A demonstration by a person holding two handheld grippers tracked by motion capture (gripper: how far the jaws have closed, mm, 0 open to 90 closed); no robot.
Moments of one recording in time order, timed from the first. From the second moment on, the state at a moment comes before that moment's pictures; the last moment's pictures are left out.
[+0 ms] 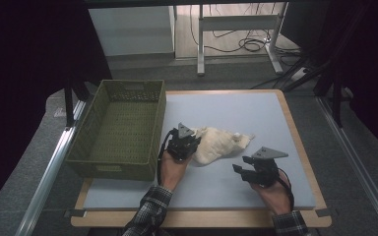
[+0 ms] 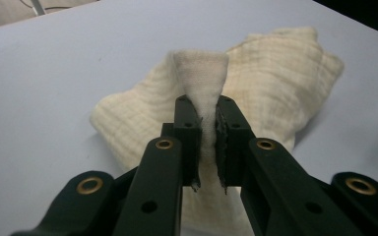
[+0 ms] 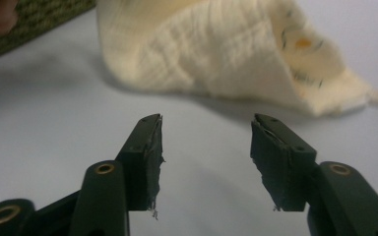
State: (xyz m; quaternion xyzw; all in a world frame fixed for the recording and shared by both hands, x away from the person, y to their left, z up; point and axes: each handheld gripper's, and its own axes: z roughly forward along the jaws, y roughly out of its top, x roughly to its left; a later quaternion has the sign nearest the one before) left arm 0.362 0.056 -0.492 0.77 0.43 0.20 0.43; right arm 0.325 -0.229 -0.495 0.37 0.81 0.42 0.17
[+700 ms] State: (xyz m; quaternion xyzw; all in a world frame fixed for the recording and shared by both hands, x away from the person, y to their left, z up) left arm 0.319 0.074 -0.527 0.75 0.47 0.18 0.43; right arm 0.382 -0.212 -0.498 0.35 0.85 0.38 0.14
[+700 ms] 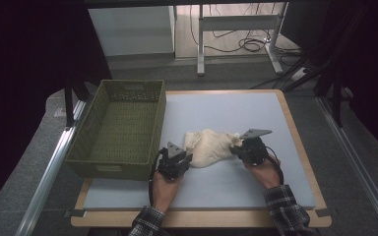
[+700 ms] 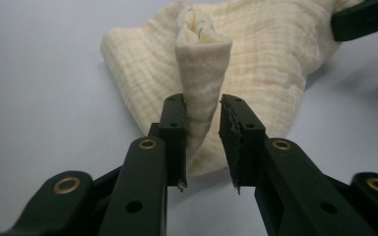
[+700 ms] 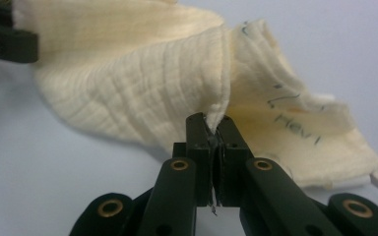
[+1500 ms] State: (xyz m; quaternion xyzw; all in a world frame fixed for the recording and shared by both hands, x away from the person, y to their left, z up) left arm 0.345 0.054 -0.493 0.76 0.44 0.19 0.44; right arm 0.332 -0.279 -0.476 0.37 0.83 0.39 0.14
